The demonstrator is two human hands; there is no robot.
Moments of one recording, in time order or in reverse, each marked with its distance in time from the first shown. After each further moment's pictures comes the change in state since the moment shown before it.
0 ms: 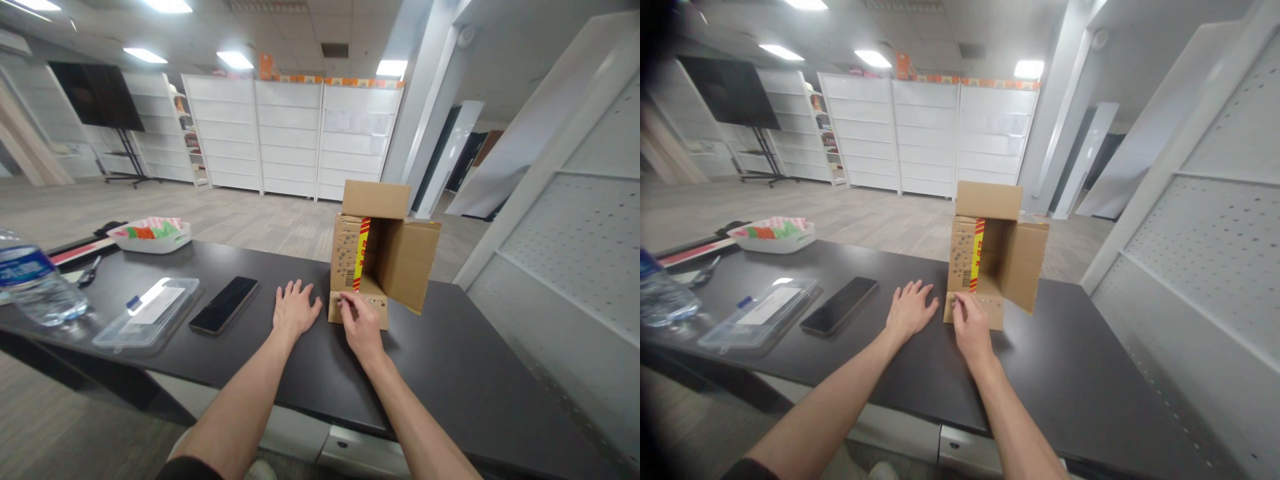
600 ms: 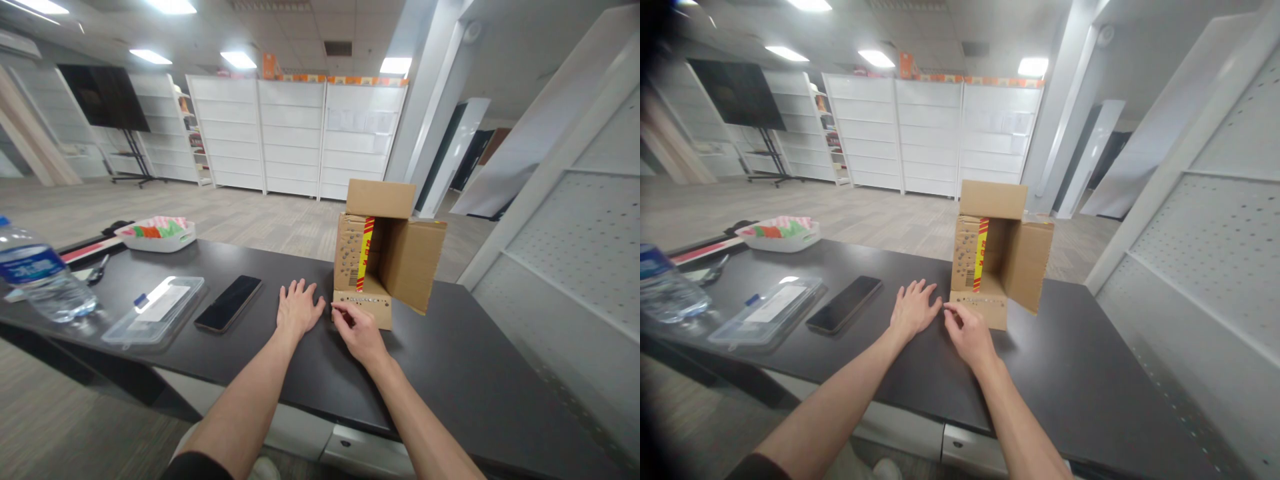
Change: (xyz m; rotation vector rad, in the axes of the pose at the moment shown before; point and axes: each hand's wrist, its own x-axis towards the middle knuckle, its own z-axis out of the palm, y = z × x) left_hand 0.000 -0.001 0.002 -0.014 -0.007 -0.001; right_hand -0.008 -0.005 -0.002 0.067 -0.245 0.024
